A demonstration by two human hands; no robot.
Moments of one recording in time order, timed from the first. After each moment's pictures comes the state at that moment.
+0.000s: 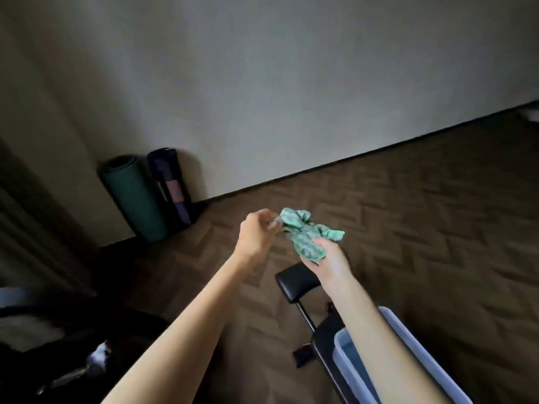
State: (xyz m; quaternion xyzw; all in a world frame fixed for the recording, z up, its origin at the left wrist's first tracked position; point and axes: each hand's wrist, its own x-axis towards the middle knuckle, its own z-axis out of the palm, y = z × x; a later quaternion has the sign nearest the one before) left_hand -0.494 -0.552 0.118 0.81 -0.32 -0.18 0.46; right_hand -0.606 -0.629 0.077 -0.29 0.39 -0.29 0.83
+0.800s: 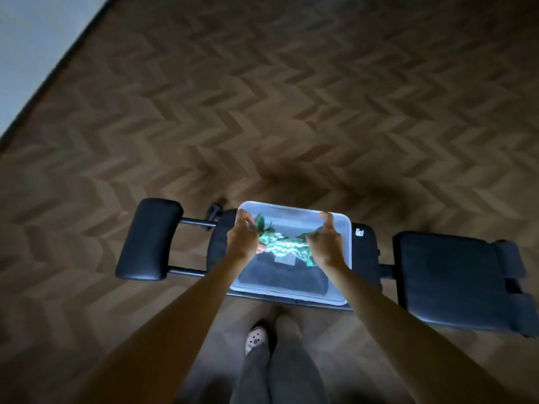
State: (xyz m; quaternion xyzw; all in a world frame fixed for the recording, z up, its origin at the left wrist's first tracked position) left_hand -0.675 -0.745 -0.176 0.70 -0.49 -0.50 0.15; right_hand -0.825 -0.700 -0.195 -0.35 0.84 -0.21 0.35
